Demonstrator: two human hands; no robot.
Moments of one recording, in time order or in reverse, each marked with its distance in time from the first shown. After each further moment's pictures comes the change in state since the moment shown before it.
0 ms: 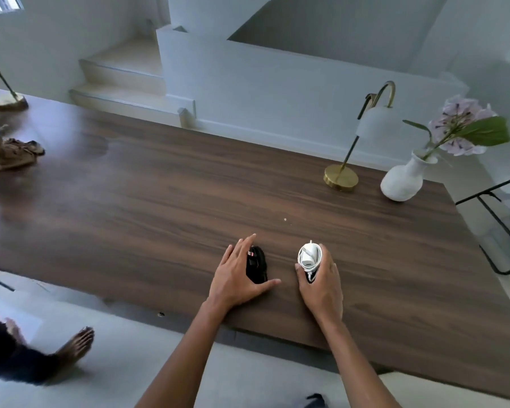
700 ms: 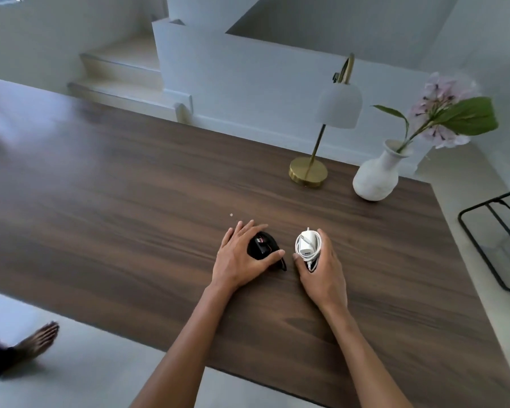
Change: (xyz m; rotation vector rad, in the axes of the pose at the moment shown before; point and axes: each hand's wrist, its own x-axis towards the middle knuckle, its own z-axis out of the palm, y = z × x) left_hand 0.081 0.111 0.114 -0.072 0.104 -0.088; right_hand 0.095 0.126 -0.056 0.084 -0.125 -0.051
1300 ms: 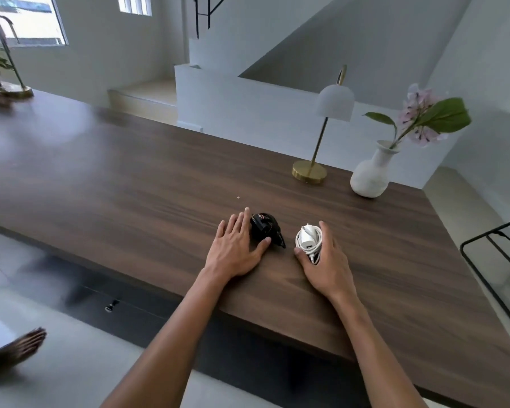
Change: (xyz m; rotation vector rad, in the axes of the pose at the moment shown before) left_hand -0.052 -0.016 0.005 0.348 -0.005 0.042; right_hand -0.045 0.013 -0.014 -0.067 -0.021 -0.176
